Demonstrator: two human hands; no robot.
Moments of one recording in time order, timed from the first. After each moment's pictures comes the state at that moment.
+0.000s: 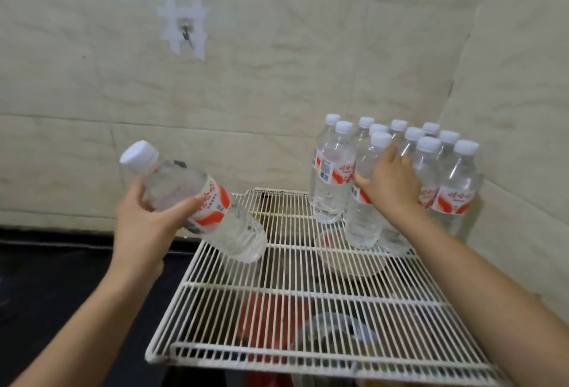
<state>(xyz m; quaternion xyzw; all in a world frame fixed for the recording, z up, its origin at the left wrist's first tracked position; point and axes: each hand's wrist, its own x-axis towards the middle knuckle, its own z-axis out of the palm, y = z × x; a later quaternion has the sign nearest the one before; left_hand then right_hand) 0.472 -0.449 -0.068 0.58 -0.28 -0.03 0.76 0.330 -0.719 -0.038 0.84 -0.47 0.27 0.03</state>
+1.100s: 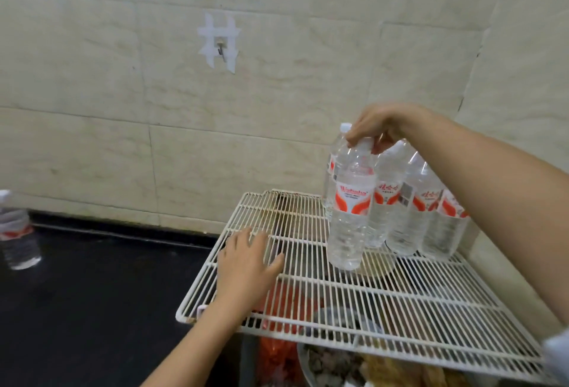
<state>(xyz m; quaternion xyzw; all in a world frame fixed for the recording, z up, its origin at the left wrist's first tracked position) 0.412 -0.484 -0.140 0.88 -0.37 0.04 0.29 0.355 -0.686 0.078 0.91 -0.38 0.05 -0.18</state>
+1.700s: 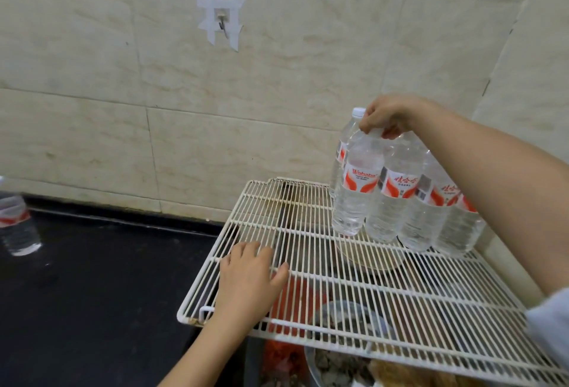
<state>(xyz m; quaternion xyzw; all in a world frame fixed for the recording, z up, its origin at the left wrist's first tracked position) 0.415 -0.481 -0.152 0.89 -0.38 0.01 0.24 0.390 -0.735 0.062 0.90 -0.38 0.07 -0.18</state>
